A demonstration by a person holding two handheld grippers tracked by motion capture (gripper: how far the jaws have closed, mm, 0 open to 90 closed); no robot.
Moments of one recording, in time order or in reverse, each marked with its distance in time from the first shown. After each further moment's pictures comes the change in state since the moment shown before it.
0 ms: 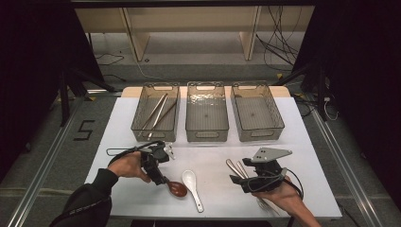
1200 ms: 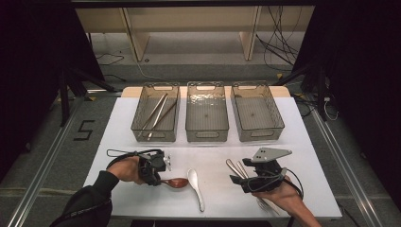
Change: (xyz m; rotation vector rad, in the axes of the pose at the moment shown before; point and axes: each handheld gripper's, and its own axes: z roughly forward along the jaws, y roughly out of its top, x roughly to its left) left arm -0.007 -0.015 0.010 0.144 -0.075 0.118; right arm -0.001 0.000 0.000 0.003 0.000 -0.001
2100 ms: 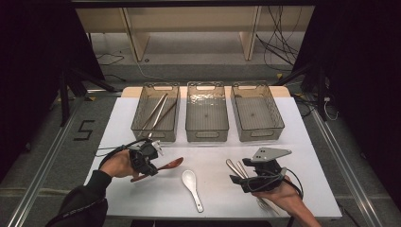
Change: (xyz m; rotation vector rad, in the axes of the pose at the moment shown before) left arm 0.019 -0.019 -0.024 -0.169 0.046 -0.289; right arm 0.000 0.000 0.001 0.004 0.001 0.005
